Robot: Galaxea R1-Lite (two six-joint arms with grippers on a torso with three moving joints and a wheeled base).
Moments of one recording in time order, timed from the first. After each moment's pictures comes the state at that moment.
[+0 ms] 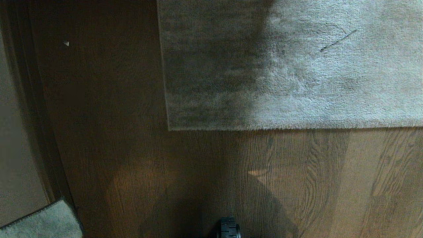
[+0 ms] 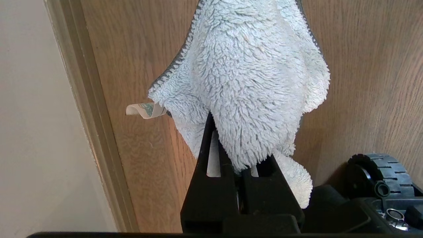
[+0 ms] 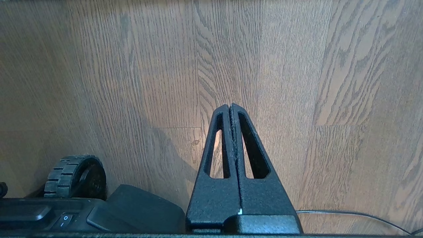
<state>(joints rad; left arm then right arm) 0.00 0.00 0.00 -0.01 0.00 0.02 0.00 0.00 0.00 -0.01 -0.01 0.01</state>
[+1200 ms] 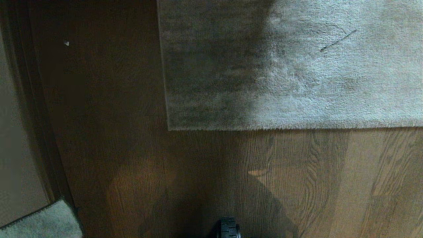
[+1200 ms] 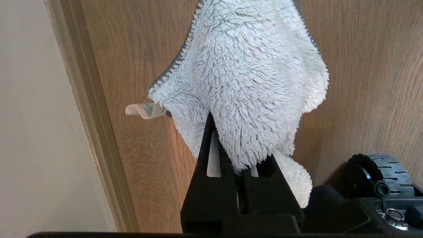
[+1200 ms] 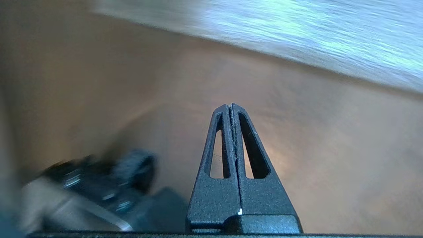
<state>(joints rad) 0.00 0.00 0.00 -0.01 0.00 0.02 0.01 0.34 -0.32 -0.04 0.38 -0.12</state>
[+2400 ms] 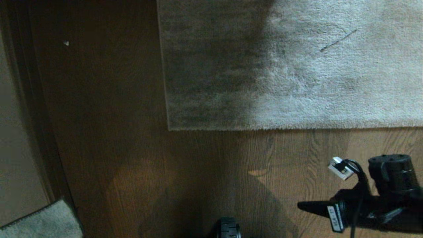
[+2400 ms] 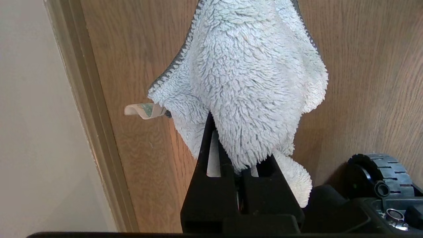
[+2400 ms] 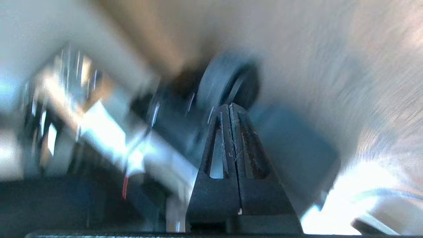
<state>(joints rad) 0.00 0.00 0.00 -0.01 0.00 0.02 0.29 1.60 -0.29 -0.63 0.53 0.17</state>
